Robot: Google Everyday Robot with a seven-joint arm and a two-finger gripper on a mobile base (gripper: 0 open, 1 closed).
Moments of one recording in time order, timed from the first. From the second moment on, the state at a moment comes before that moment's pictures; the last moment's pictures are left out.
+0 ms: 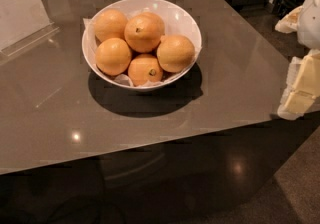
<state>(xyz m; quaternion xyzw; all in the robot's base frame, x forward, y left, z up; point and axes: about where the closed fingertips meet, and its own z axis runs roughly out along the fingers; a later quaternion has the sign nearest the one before) 0.438 -0.217 0.976 -0.60 0.78 -0.03 0.16</state>
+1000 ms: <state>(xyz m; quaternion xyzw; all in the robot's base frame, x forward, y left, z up) 0.488 -0.168 0.970 -0.64 0.74 0.02 0.19</state>
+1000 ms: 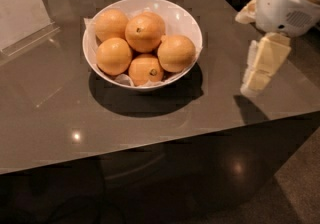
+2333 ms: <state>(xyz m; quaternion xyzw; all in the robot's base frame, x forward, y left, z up) 0.538 -0.113 0.956 -0.66 0.72 0.07 0.21</state>
